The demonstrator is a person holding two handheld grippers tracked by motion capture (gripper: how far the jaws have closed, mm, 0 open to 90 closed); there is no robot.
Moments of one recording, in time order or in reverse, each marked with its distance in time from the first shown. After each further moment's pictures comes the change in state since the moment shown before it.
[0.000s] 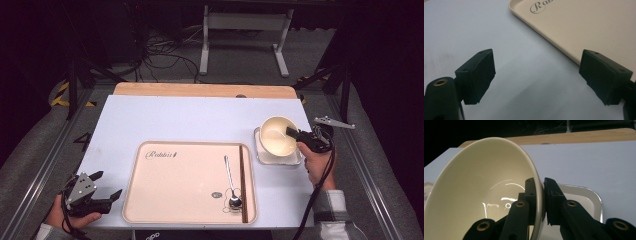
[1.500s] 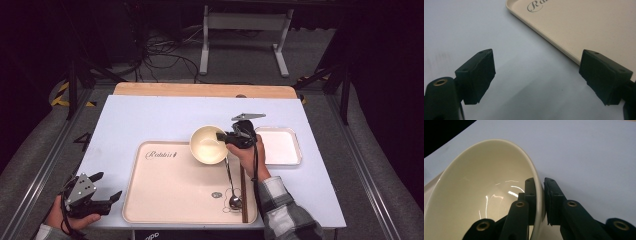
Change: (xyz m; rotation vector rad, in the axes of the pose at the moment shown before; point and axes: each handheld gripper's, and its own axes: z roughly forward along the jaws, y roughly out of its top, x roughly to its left) left arm 0.000 -0.002 -0.001 0.007 -0.017 0.004; right arm 0.151 -0.005 0.128 0.225 0.229 -0.184
